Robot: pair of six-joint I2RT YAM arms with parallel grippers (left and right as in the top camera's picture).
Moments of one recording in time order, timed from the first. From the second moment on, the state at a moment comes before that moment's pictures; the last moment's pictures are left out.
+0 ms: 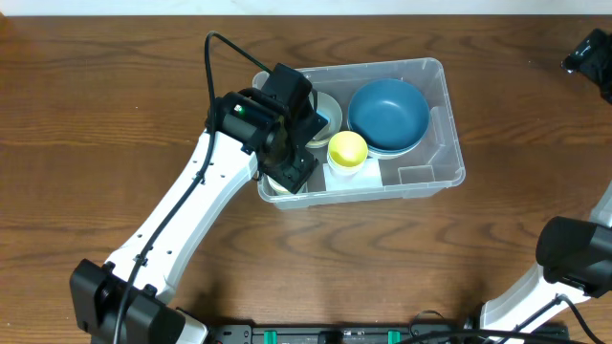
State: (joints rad) left arm -0.52 1.64 1.55 -1.25 0.12 0.16; right arm -0.35 1.94 2.30 -1.51 0.13 0.44
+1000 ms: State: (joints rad) left arm -0.48 0.70 1.66 -1.50 -0.01 0.03; right arm -0.35 1.94 2.30 -1.51 0.13 0.44
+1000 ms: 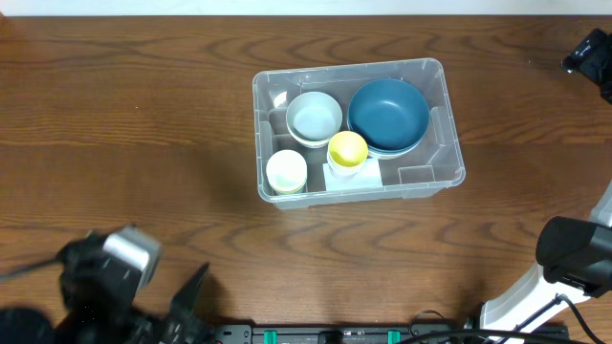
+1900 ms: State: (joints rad) left arm -0.47 0.62 1.18 -0.82 -0.07 0.27; right arm -0.35 1.94 2.30 -1.51 0.13 0.44
